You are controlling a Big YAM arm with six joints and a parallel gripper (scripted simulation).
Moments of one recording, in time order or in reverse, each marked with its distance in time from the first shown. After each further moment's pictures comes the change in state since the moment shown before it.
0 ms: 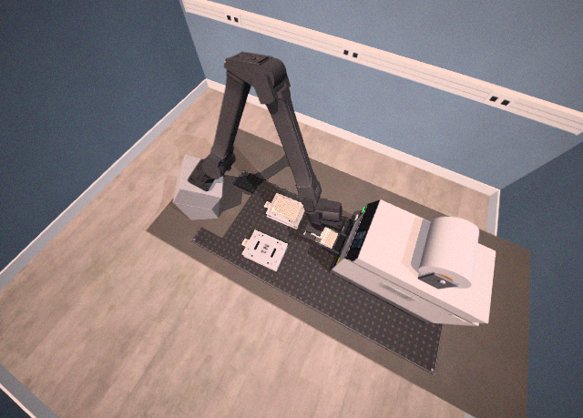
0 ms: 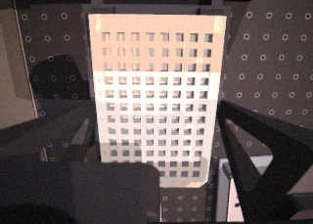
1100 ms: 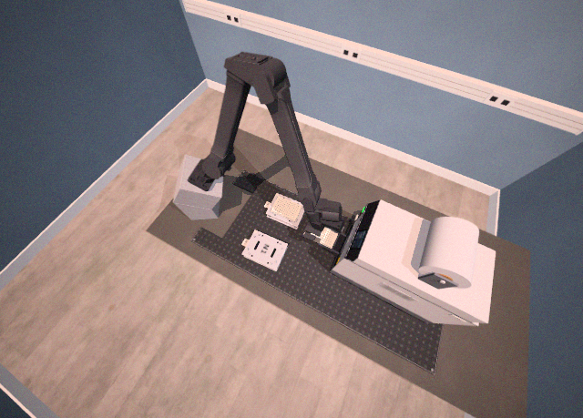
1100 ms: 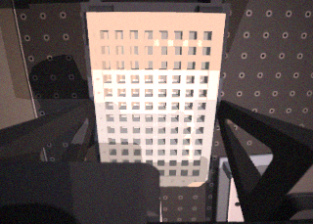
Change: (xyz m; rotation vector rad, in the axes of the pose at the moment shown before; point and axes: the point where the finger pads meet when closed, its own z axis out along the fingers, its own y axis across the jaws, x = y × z) arm 0.001 -0.001 0.000 0.001 0.002 0.004
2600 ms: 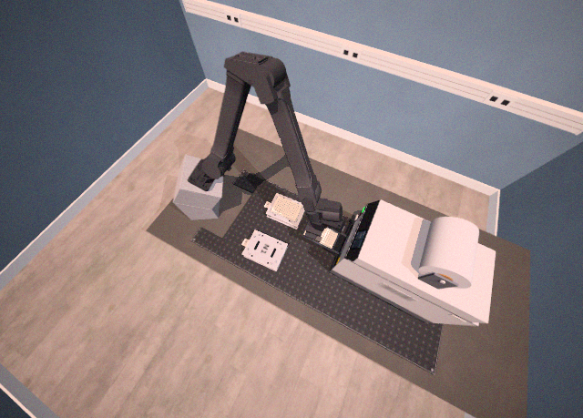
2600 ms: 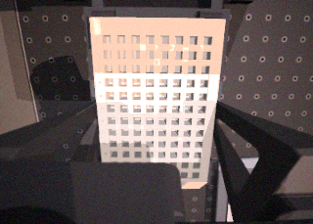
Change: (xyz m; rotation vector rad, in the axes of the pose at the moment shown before) arm -0.003 0.001 0.000 -0.003 -0.008 -0.006
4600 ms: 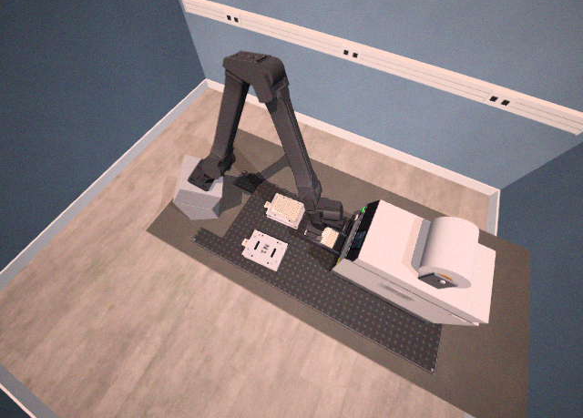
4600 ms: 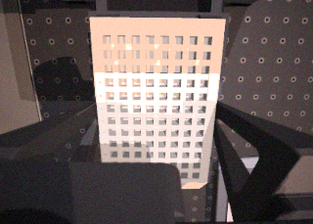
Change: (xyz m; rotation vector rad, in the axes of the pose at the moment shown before) arm -0.003 0.001 -0.004 0.000 -0.003 0.001
